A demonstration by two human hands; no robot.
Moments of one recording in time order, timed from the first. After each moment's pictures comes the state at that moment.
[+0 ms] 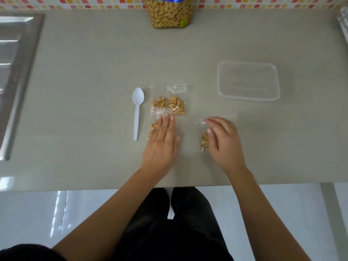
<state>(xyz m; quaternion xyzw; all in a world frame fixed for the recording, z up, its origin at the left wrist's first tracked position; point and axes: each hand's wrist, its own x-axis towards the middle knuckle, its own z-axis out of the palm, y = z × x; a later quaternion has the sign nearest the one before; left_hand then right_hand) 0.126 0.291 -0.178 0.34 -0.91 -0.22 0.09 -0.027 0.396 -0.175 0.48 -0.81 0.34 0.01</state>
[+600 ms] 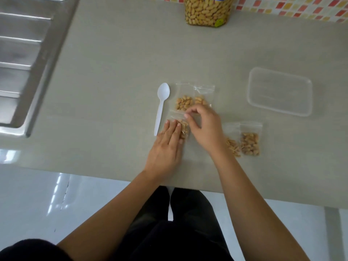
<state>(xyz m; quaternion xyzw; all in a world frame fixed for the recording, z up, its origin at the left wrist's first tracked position) 0.160 0.276 -0.200 0.36 -0.89 -0.22 0.19 0.010 0.292 -0.178 0.49 -0.75 0.41 -0.16</state>
